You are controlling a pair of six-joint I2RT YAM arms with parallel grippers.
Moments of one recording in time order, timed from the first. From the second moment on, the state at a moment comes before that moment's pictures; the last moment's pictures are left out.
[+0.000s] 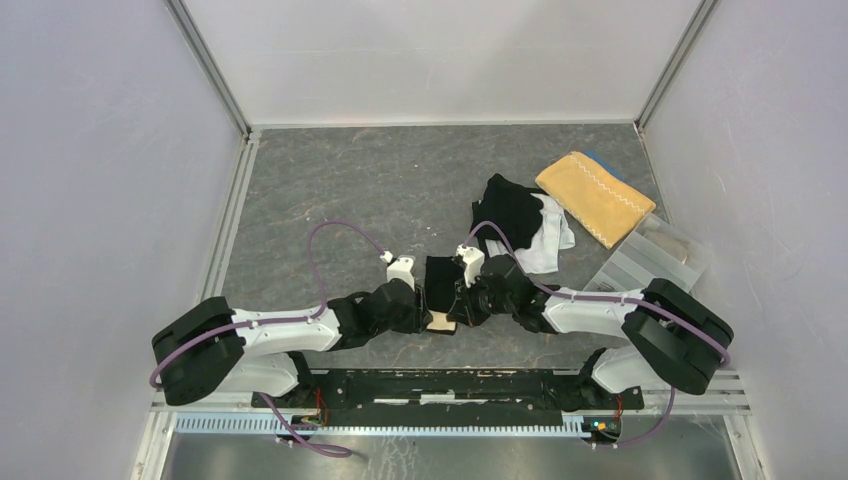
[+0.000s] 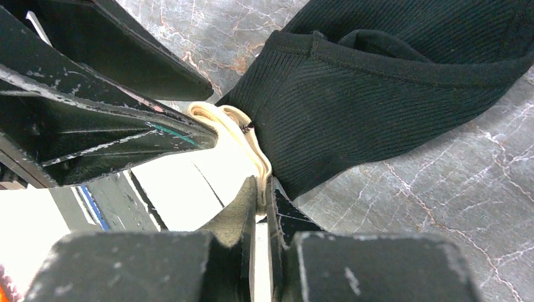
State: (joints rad) left arm -1.05 1.25 0.44 0.05 -0.23 -0.78; right arm 0.86 1.40 0.46 0.25 -0.28 0.39
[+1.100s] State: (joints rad) left arm -1.05 1.34 0.49 0.09 -0.23 -0.78; right arm 0.85 0.85 0.56 0.10 0.20 -0.19
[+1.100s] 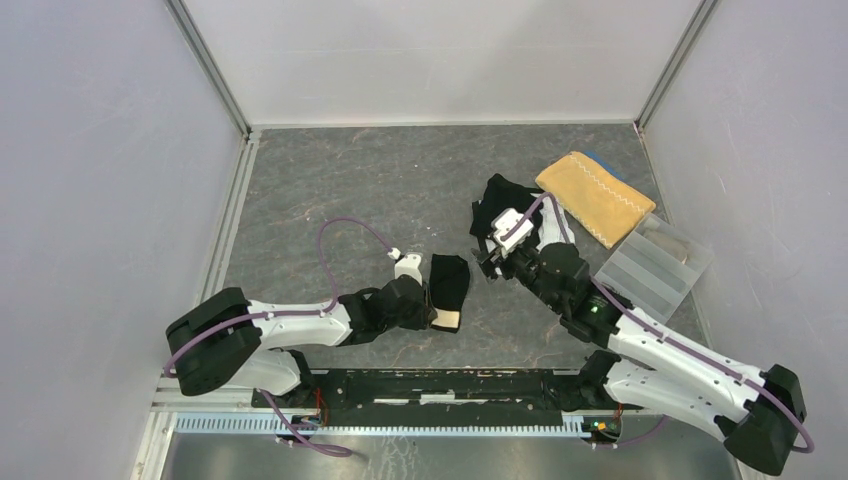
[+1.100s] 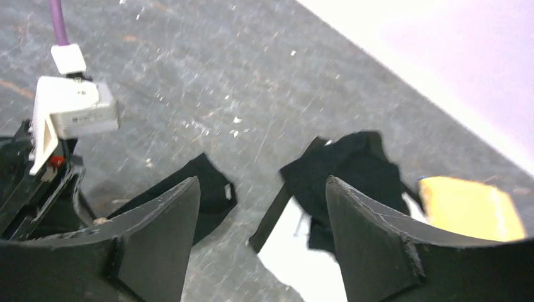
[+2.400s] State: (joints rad) left arm -1.05 1.40 0.49 0.17 -0.20 -0.78; right arm 1.52 1.31 0.31 0.36 0.54 -0.70
